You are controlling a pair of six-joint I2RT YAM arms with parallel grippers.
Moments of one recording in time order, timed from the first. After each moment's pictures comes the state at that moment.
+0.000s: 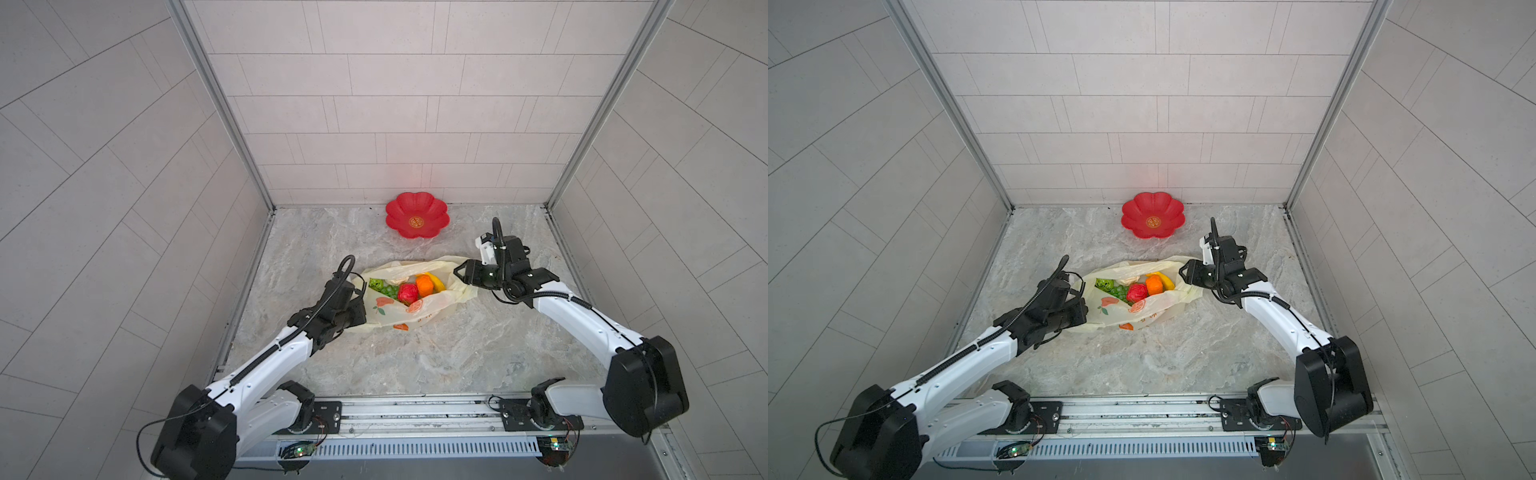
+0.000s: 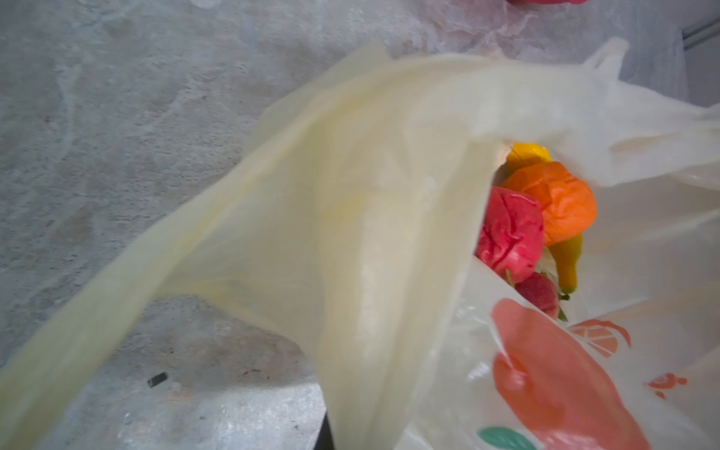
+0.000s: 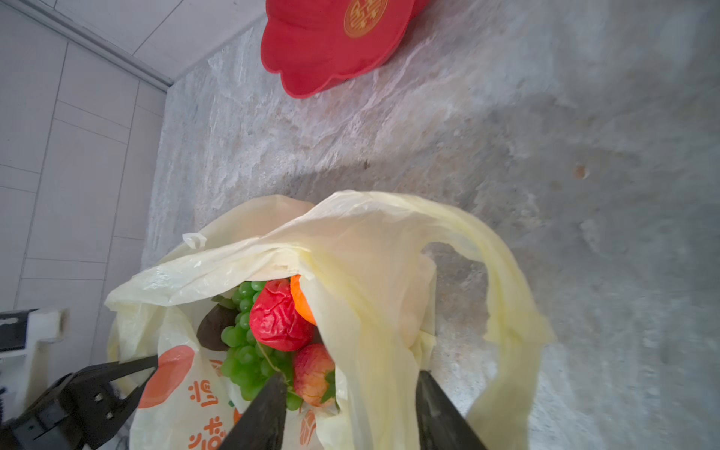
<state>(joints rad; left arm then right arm) -0.49 1.05 0.57 -0.38 0.00 -0.63 0.30 1.28 0.94 -0.43 -0.26 0.52</state>
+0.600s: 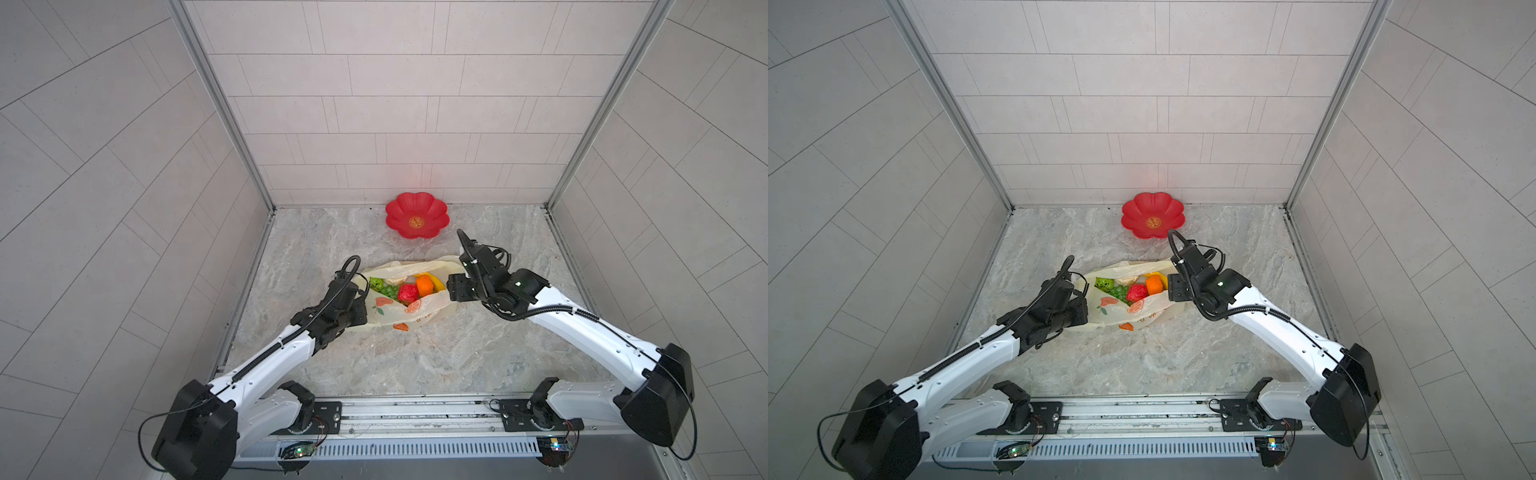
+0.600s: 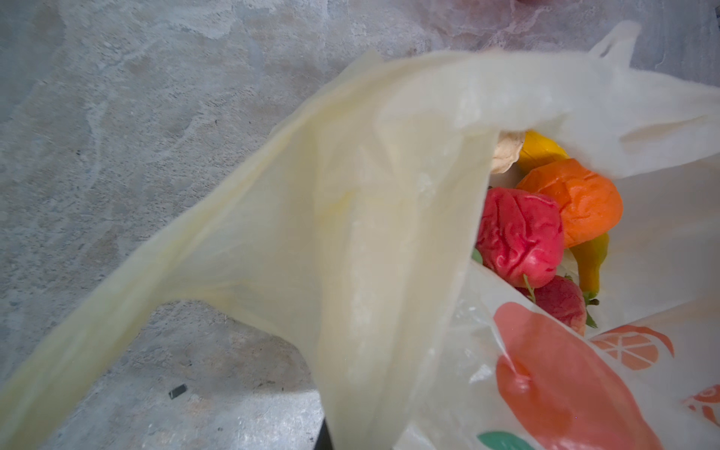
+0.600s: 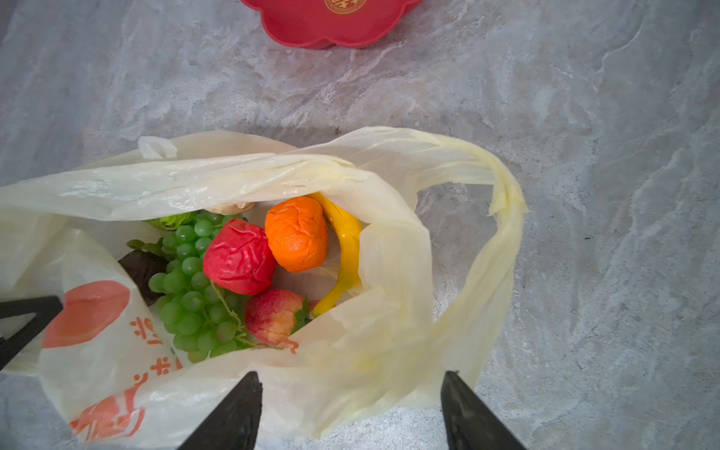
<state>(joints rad) -0.51 1.08 0.57 -0.38 -0.06 -0.60 0.64 1.31 1.10 -0.74 0.23 0.53</state>
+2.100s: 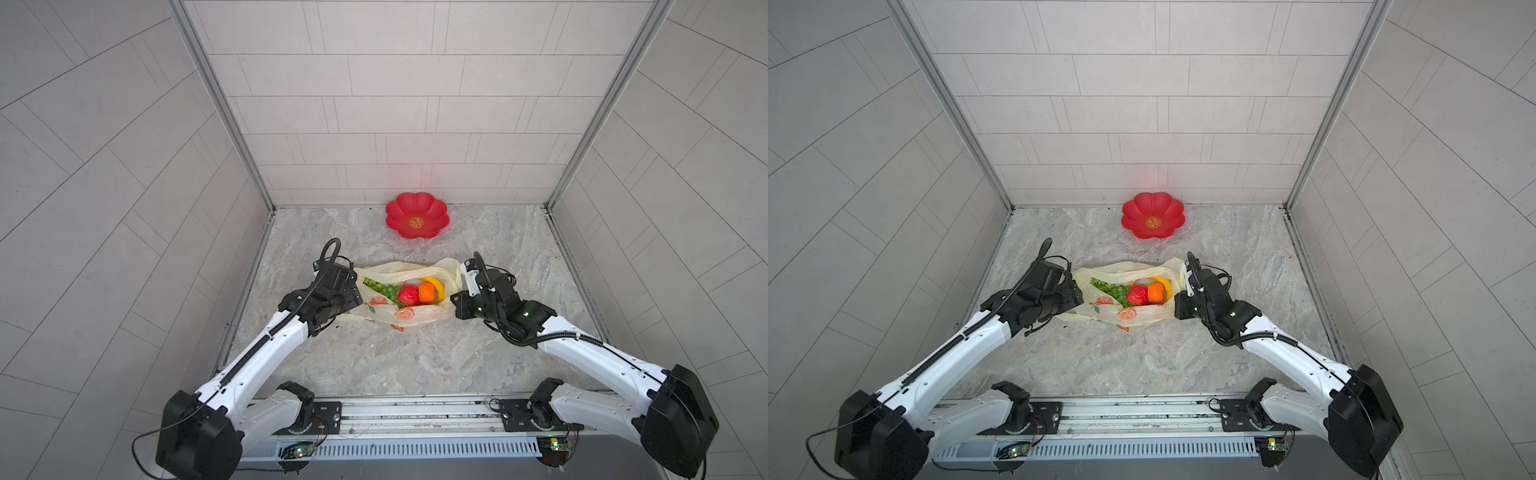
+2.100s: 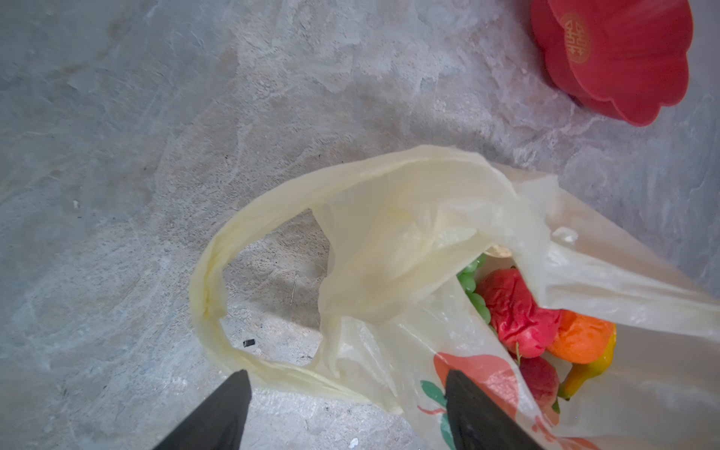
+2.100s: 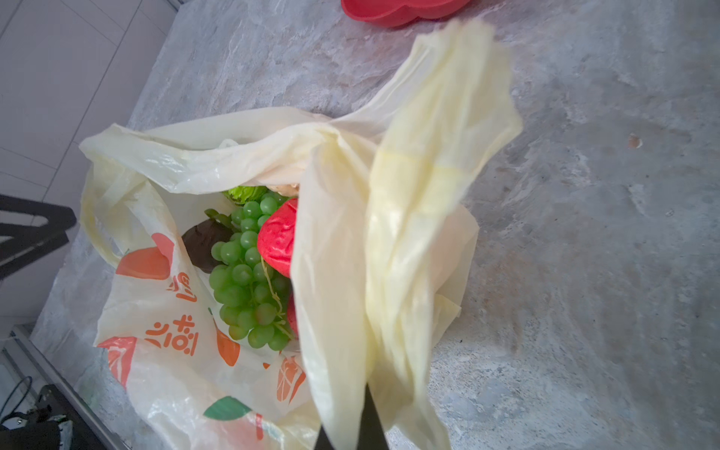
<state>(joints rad) -0.43 1.11 0.84 -0.73 -0.14 -0.79 0.64 1.10 0.70 -0.31 -0.01 0.49</state>
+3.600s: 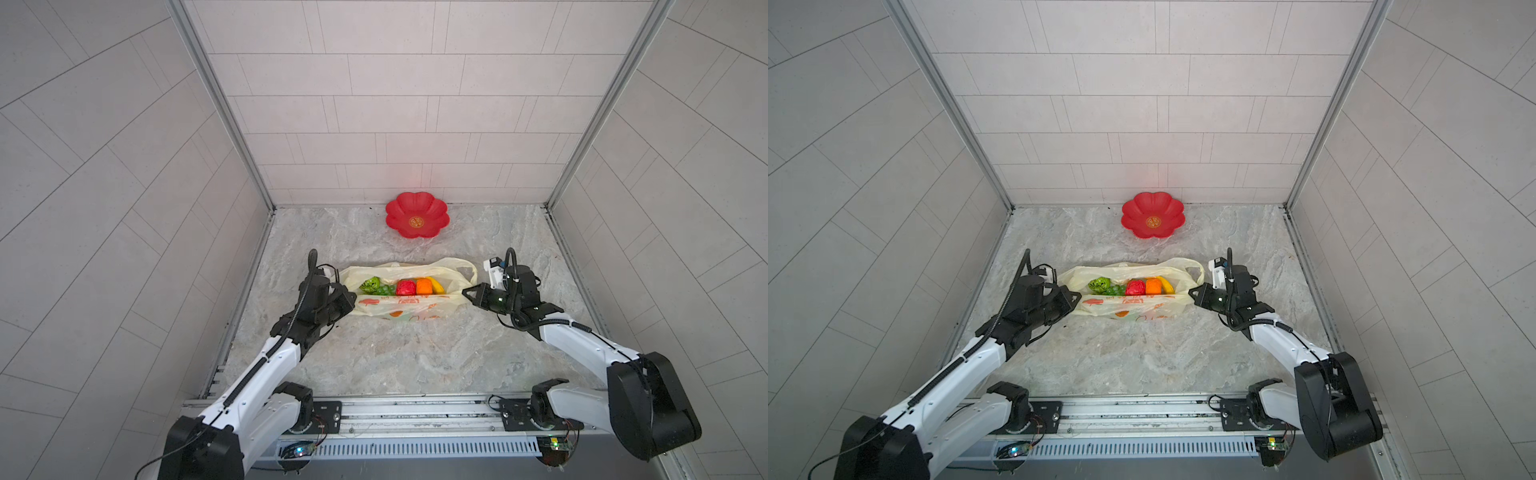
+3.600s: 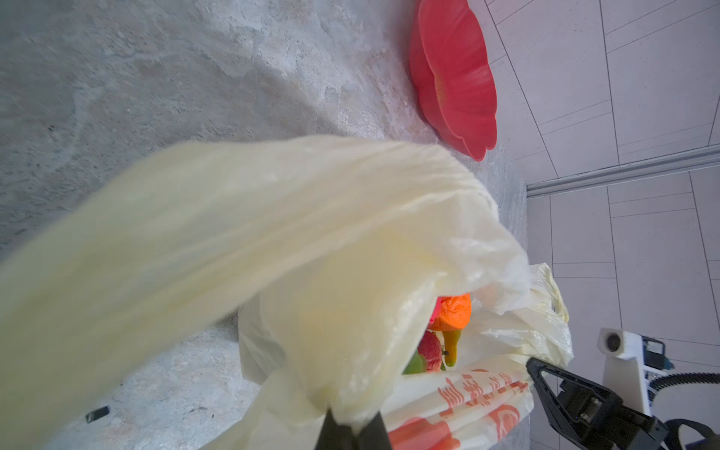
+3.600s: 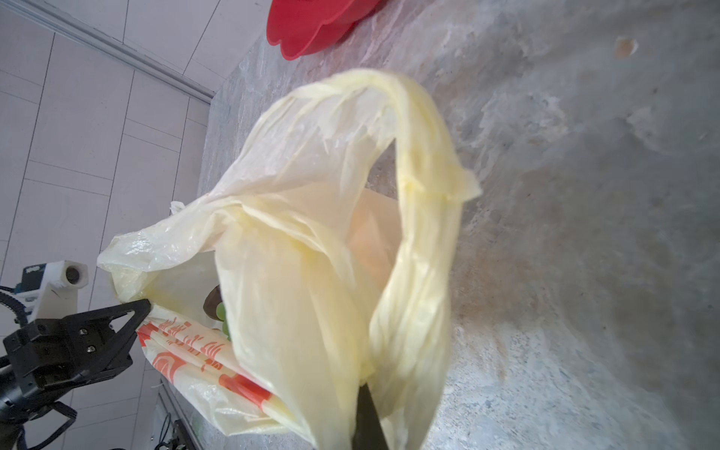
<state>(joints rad) -0.25 0.96 0.49 -0.21 0.23 -0.84 0.19 1.22 0.52 0.04 -0.50 0.65</state>
